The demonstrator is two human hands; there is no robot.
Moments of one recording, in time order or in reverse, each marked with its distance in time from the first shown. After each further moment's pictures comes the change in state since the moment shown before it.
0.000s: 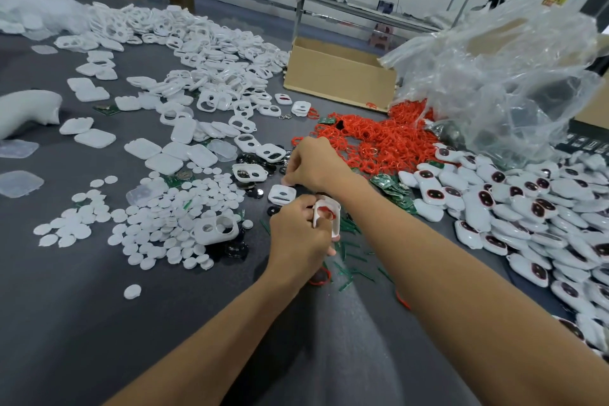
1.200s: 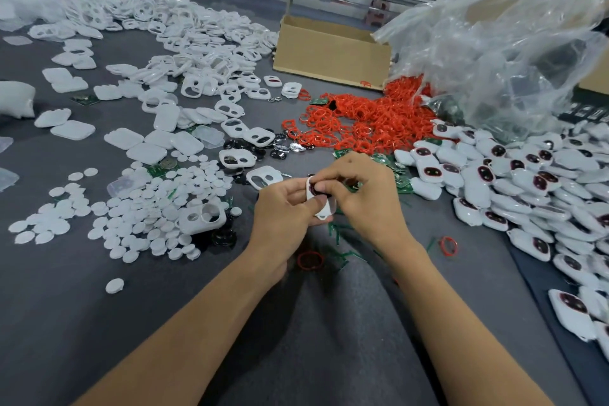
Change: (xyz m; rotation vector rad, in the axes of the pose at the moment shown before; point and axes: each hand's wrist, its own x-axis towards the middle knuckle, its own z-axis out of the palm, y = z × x) left_hand 0.007 0.001 -0.005 -0.294 -0.110 -0.117; right_hand -0.100 0.043 0.016 0.443 0.509 -0.183
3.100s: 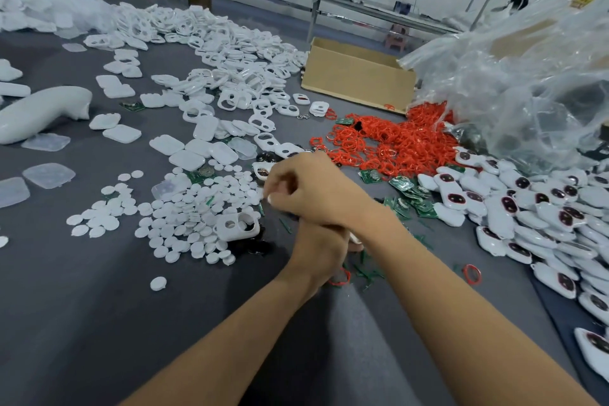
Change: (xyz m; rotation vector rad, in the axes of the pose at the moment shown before) left_hand -0.003 -0.015 0.000 0.202 -0.012 -0.120; right_hand 0.053 -0.077 0.048 -0.231 -0.578 -0.089
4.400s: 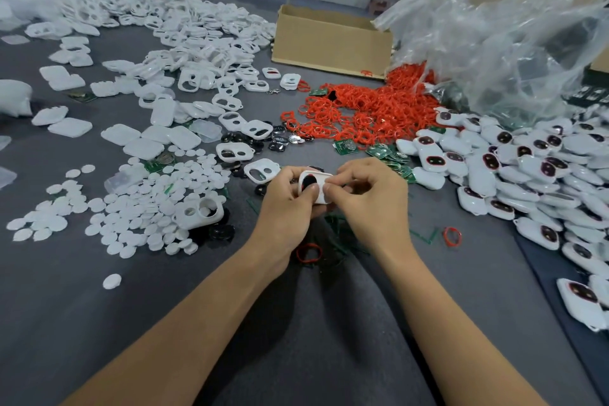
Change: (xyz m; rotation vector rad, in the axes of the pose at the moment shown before) left_hand 0.007 0.010 0.003 -0.181 0.041 0.080; right_hand -0.084 0.070 0.023 0.369 0.749 0.396
